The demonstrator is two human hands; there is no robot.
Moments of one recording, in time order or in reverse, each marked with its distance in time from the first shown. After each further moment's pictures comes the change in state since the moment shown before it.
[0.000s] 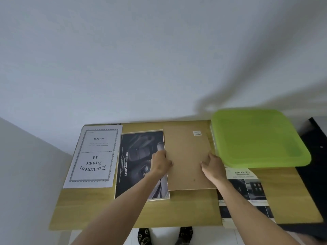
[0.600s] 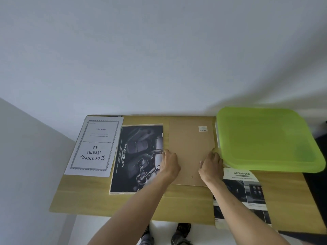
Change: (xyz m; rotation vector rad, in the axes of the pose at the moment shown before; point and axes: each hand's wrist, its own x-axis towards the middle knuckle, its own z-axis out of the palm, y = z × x) left_hand -0.009 0.014 0.065 0.414 -0.008 0.010; right_hand 0.010 0.016 0.013 -0.414 0.114 -0.109
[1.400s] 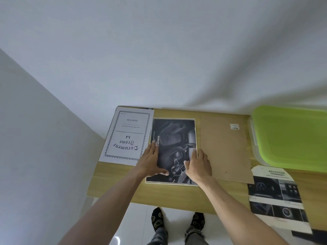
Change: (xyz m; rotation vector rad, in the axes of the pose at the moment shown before) left_hand -0.014 -0.225 -0.081 0.232 -0.111 0.173; right_hand -0.076 -0.154 0.050 -0.120 -0.126 -0.274
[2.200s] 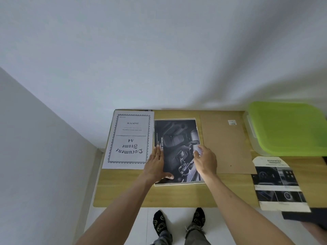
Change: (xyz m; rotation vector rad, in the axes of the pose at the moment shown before) left_hand -0.006 -0.019 0.011 -0.024 -0.009 0.101; right_hand -0.010 -0.035 -0.005 0.530 0.327 0.279
